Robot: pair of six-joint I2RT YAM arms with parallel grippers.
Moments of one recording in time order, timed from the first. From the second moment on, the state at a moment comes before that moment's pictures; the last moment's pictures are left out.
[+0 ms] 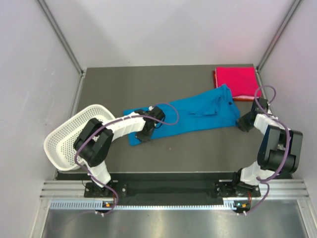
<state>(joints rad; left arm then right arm) -0.72 1.75 1.11 -0.78 -0.30 -0.32 -0.27 1.54 0.81 -0.31 -0.01 0.76</state>
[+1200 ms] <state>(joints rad) -1.01 1.74 1.08 -0.91 -0.23 -0.49 -0.57 1.20 0.71 -0.73 0.12 0.59</state>
